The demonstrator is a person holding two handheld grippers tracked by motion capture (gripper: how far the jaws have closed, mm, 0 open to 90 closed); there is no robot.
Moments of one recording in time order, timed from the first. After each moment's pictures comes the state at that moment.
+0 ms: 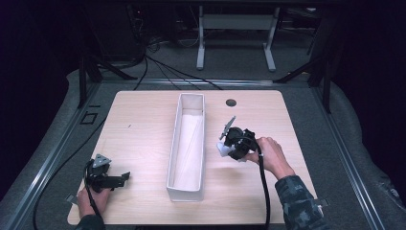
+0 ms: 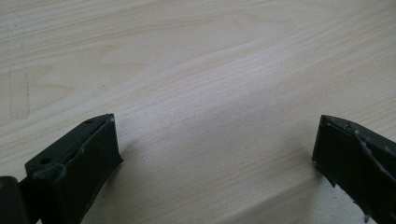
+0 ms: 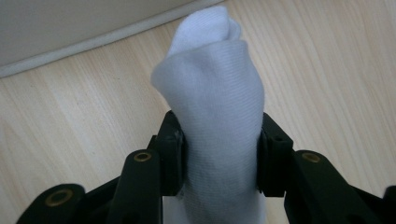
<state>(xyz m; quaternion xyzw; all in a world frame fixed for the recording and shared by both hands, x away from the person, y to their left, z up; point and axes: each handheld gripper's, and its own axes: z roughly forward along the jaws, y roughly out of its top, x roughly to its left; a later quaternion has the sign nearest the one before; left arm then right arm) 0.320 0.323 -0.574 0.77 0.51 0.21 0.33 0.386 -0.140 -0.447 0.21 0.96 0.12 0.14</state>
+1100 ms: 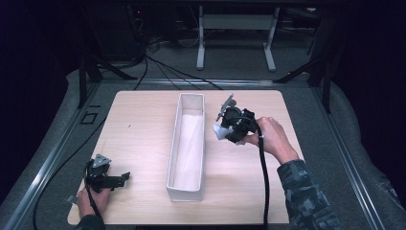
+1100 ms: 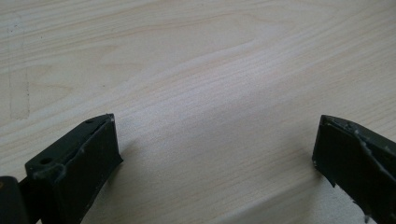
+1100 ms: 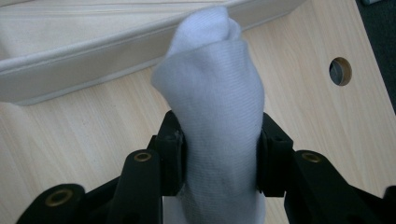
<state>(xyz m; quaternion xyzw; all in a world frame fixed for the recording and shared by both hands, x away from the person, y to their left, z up) 0.320 0.323 -0.574 0.77 0.51 0.21 0.33 0.394 -0.126 -0.374 0.19 0.96 0.14 0.17</state>
